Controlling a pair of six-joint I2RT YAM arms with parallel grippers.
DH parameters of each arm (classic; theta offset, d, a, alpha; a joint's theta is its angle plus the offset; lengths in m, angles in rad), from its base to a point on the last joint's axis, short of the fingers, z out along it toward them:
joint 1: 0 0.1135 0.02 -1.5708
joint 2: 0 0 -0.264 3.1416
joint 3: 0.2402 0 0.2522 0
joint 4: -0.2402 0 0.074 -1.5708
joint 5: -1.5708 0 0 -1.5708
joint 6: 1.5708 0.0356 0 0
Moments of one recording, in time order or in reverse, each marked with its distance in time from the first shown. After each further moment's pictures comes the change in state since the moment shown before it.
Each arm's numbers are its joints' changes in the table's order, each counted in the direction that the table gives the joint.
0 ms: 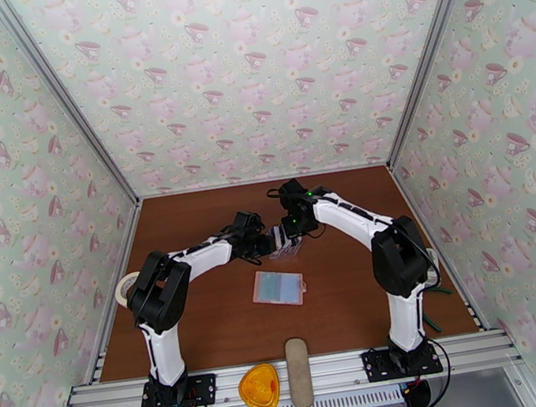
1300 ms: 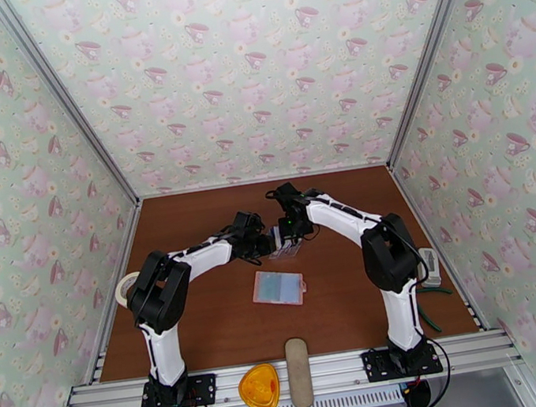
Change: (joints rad) left arm 0.000 0.000 0.005 -0.010 0.003 0.000; right arm 0.009 0.044 0.026 0.005 -0.011 0.154
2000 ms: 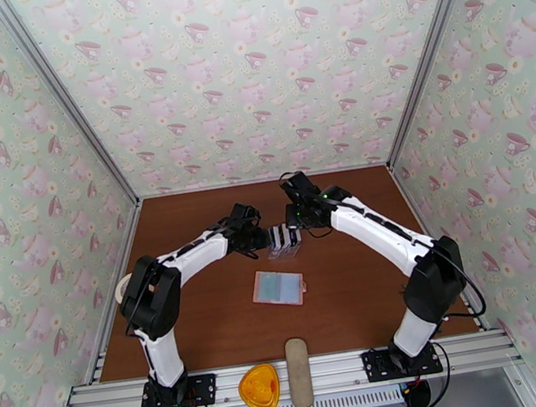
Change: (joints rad) left arm 0.000 -0.104 0.082 -0.190 0.150 0.033; right arm 0.076 -0.336 -0.135 0.030 -0.183 0.196
